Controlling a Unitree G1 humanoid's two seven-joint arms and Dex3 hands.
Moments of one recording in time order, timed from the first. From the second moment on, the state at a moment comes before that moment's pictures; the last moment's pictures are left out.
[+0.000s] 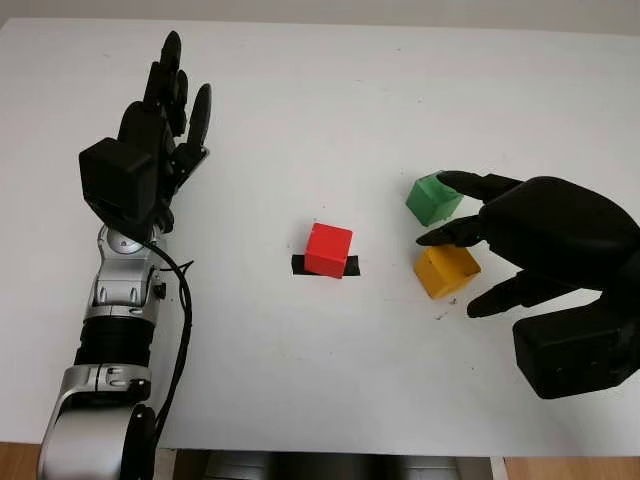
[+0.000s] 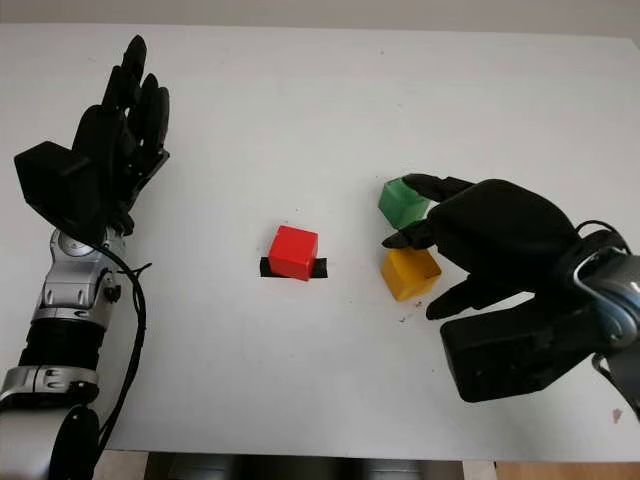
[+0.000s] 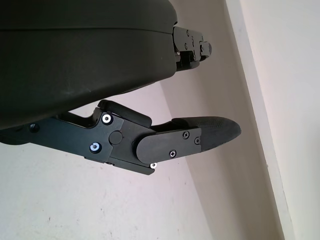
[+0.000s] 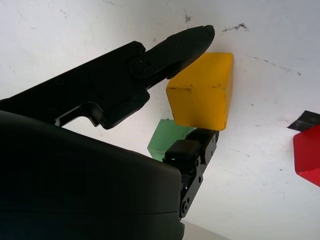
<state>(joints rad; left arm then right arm) -0.68 0.28 0.16 0.45 0.01 -0.18 -0.07 -0.19 -0.94 -0.04 -0.37 -0.61 -0.16 0.60</state>
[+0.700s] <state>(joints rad) -0.67 0.28 0.15 0.45 0.03 -0.22 -0.04 -0.19 -0.89 -0.01 -0.17 -0.65 -0.38 0.30</state>
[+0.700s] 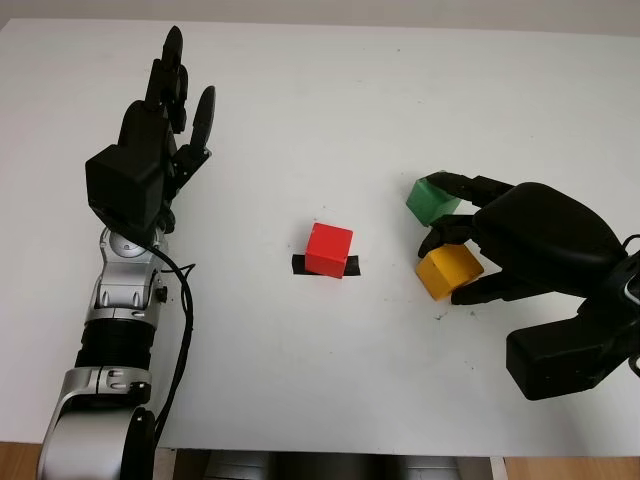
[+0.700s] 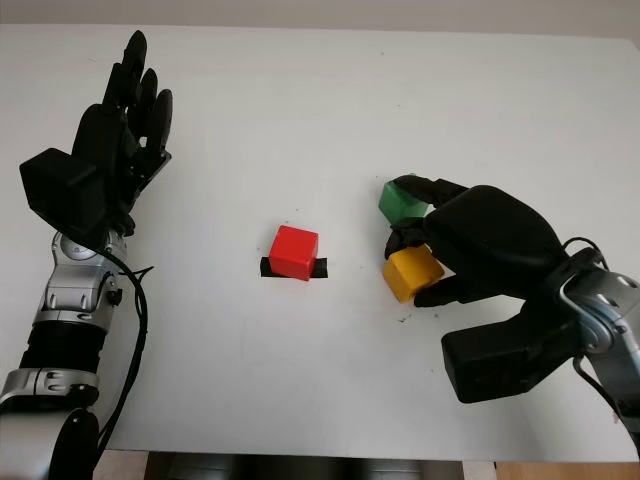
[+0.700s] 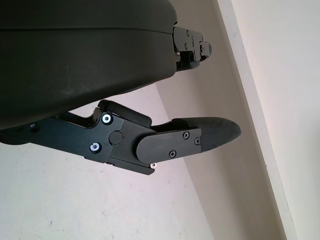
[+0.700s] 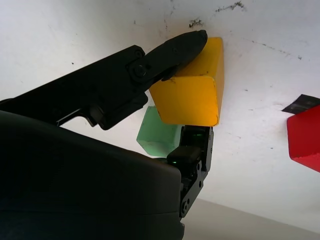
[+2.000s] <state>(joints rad) -0.66 0.27 0.13 0.46 0.05 -0.23 0.00 -0.80 -0.66 0.15 0.08 -0.20 0.02 0.73</state>
